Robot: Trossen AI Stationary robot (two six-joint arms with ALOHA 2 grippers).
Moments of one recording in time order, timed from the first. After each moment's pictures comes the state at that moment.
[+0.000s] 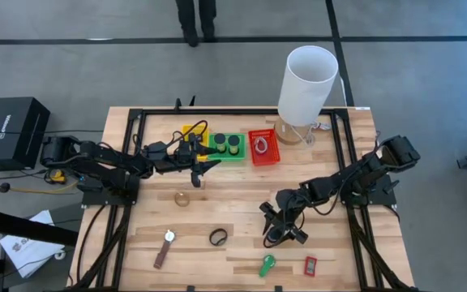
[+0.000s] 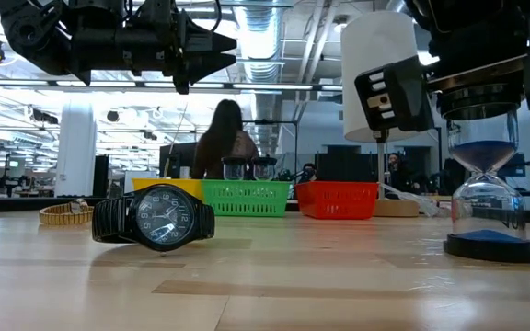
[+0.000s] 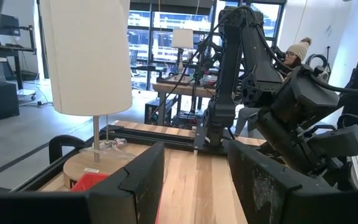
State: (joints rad) left arm 0.10 1.30 0.40 1.01 -0.05 -0.08; right arm 0.32 1.58 0.65 0.28 -0.47 -0.26
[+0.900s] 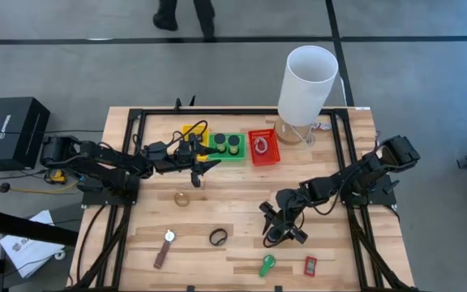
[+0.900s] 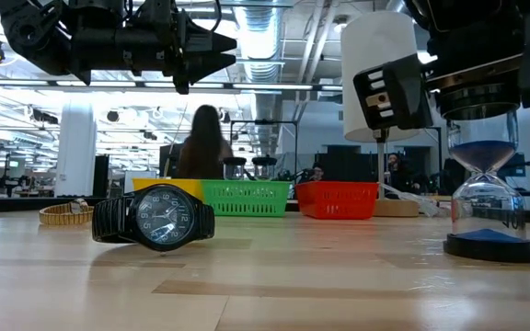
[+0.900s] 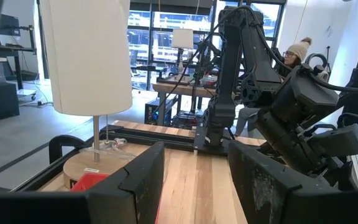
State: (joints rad) left arm 0.10 1.30 0.40 1.01 -0.05 -0.08; right arm 0.32 1.58 0.65 0.29 -0.47 -0.26
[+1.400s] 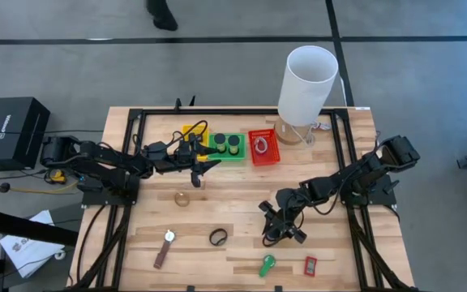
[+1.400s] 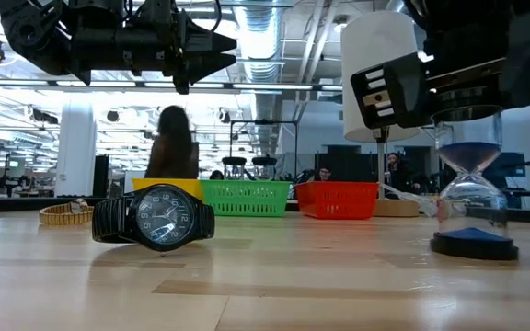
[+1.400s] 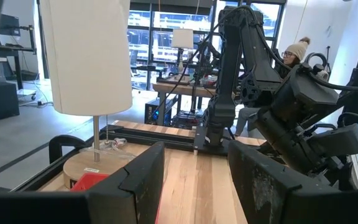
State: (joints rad) left arm 0.10 1.30 0.40 1.01 -0.05 -0.08; right arm 0.31 1.58 0.65 0.30 -0.45 -0.26
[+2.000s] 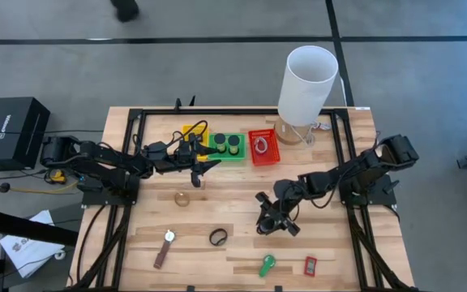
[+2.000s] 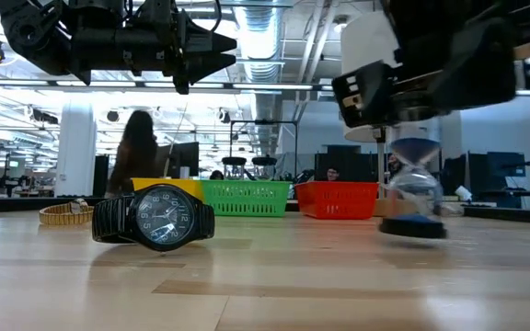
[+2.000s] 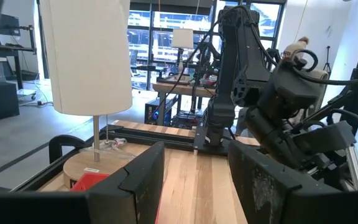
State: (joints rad) left arm 0.10 1.30 0.40 1.01 -0.05 -0.08; right arm 0.23 1.58 0.65 0.34 -0.45 -0.26
